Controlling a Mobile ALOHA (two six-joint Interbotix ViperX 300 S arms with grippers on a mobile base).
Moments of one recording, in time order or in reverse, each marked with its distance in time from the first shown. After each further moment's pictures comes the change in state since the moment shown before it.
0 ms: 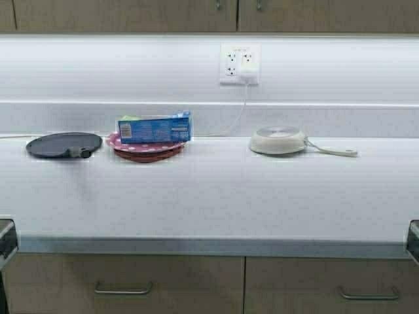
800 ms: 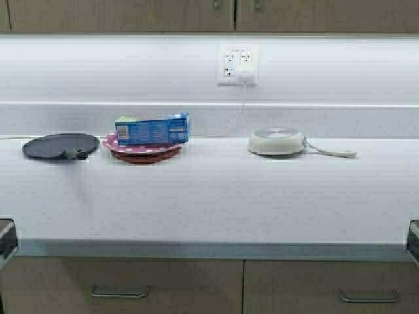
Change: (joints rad) left arm -0.006 0.006 -0.008 0.000 0.000 0.011; right arm -0.002 0.009 0.009 -0.002 0.011 -0.002
